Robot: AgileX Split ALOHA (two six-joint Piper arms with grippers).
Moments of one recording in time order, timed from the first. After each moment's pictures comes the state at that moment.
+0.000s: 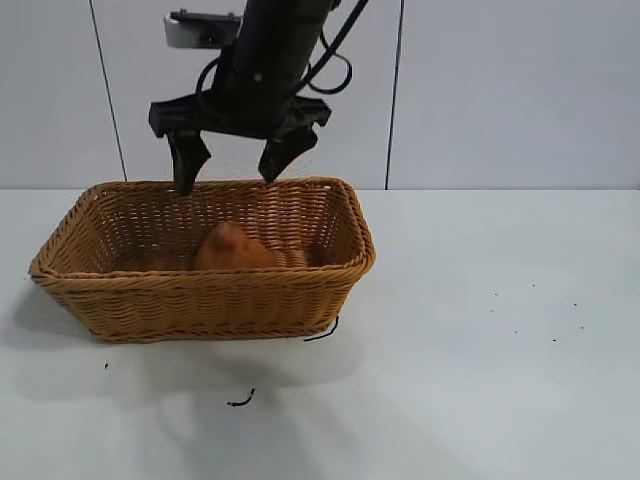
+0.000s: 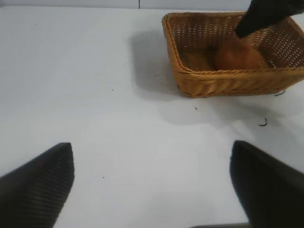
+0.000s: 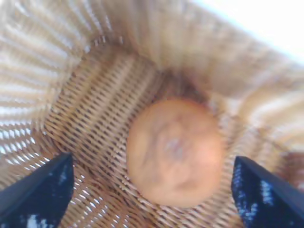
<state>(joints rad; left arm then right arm) -0.03 0.00 -0.50 -0.05 1.07 0.00 0.51 2.33 -2.26 -0.01 1.11 0.07</state>
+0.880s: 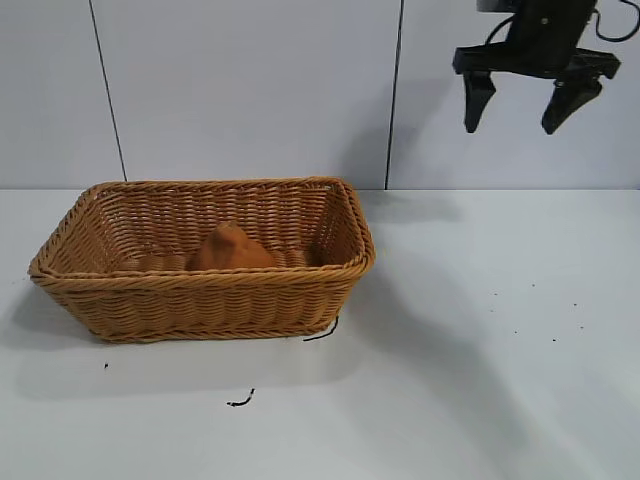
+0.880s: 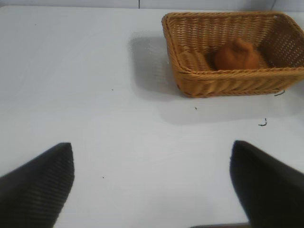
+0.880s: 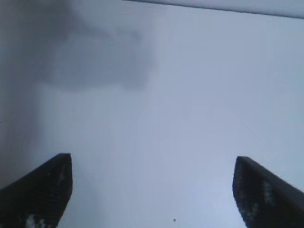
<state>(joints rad) -0.03 0.00 -0.50 -0.05 1.07 0.00 0.00 2.31 -2.19 0.03 1.21 0.07</state>
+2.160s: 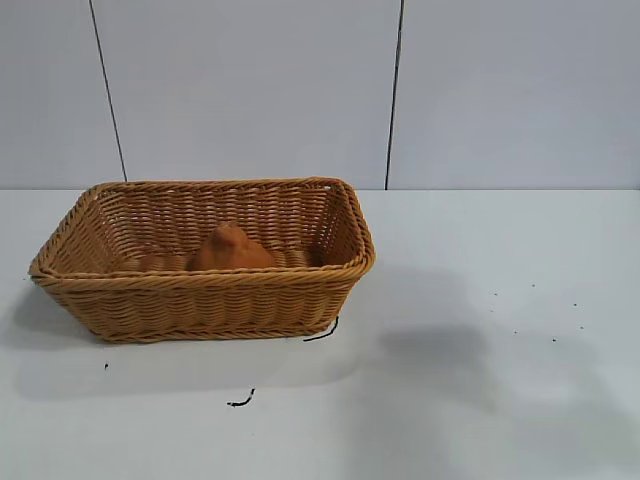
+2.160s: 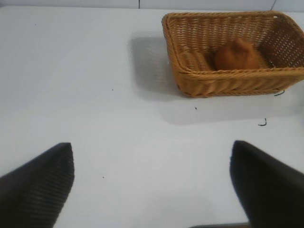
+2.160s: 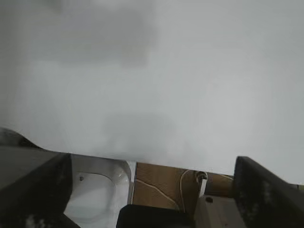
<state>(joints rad) -0.03 0.00 -0.50 -0.05 1.07 0.00 0.00 0.75 -0.59 0.06 1.08 -0.05</state>
